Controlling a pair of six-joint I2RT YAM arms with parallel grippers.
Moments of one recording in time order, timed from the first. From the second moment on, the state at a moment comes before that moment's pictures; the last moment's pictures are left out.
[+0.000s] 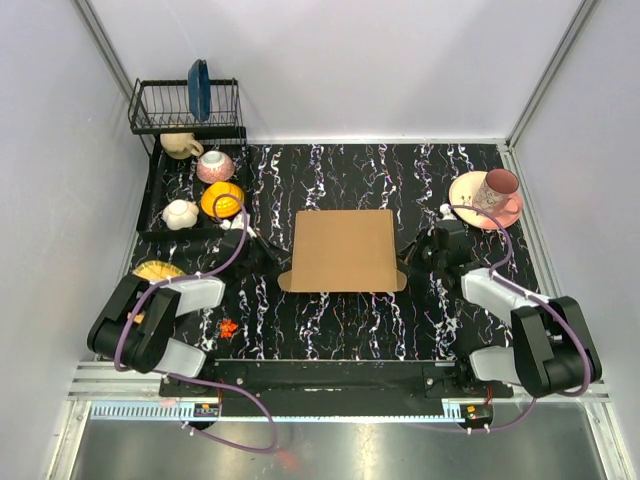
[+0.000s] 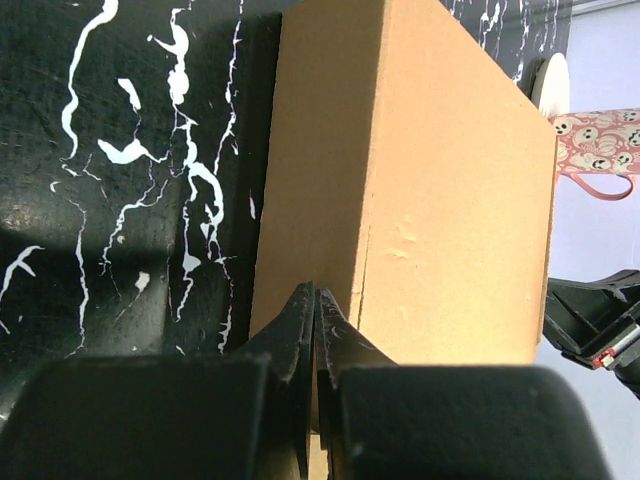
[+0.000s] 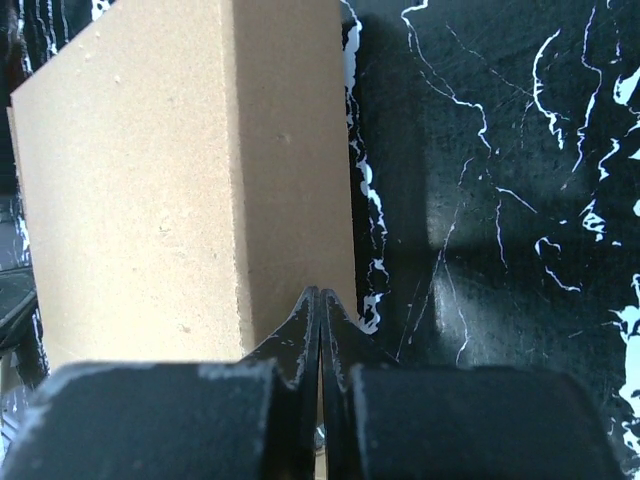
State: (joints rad) left arm -0.37 1.43 0.43 0.47 0.20 -0.97; right arm 0.25 1.32 0.51 0.15 -0.19 0.69
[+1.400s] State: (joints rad) left arm -0.39 1.15 0.46 0.22 0.23 -1.00; right arm 0.25 1.10 0.66 -0.19 -0.18 0.77
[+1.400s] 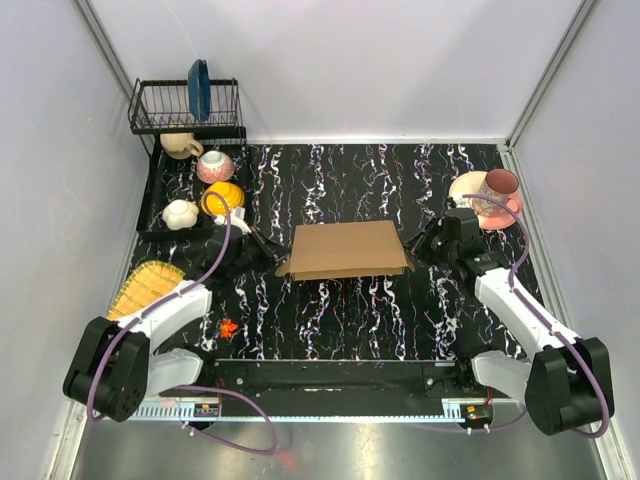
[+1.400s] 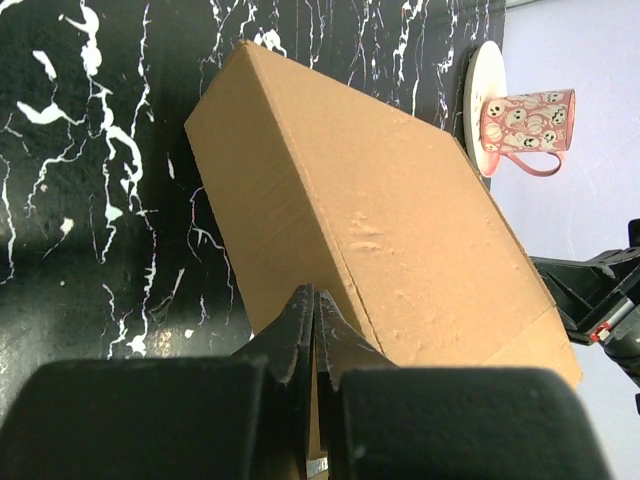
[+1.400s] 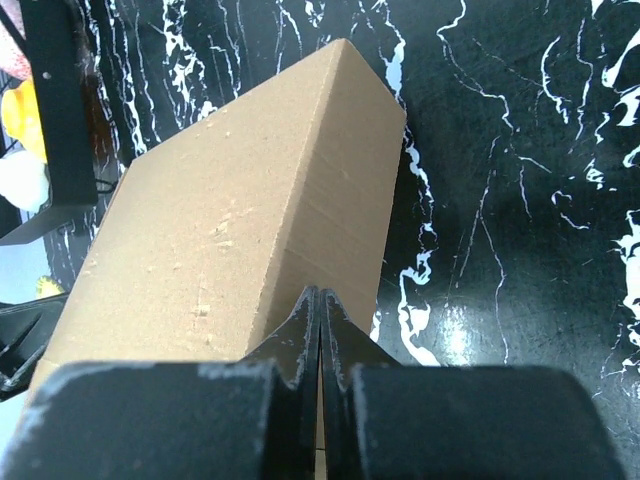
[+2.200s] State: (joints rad) left arm -0.41 0.95 0.59 -0.04 0.28 -1.01; right arm 0.24 0.93 0.72 -0.38 -0.20 0.84
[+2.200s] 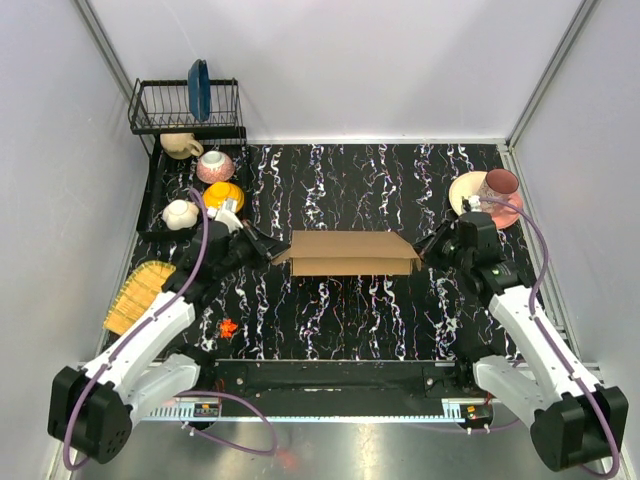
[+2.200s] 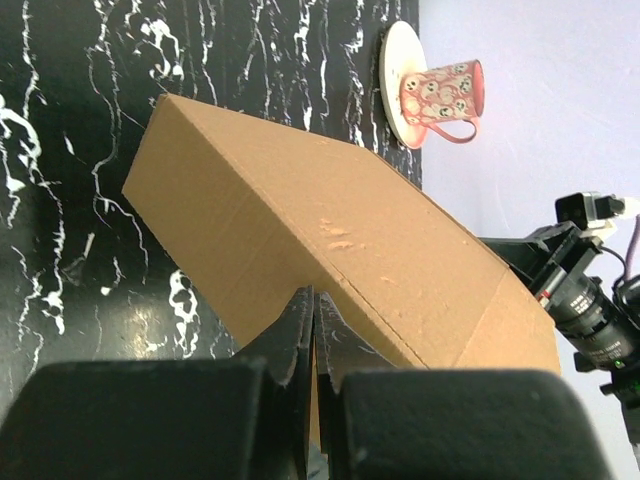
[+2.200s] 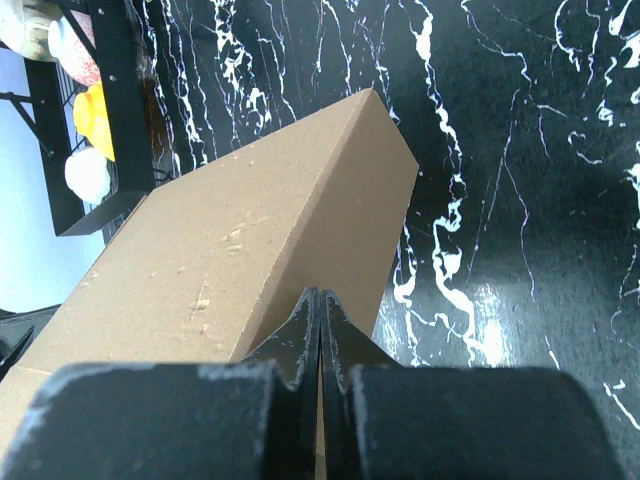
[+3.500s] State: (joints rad) left arm -0.28 1.34 0.81 -0.20 0.48 -1.00; right arm 0.21 1.40 1.03 -0.48 -0.20 0.81
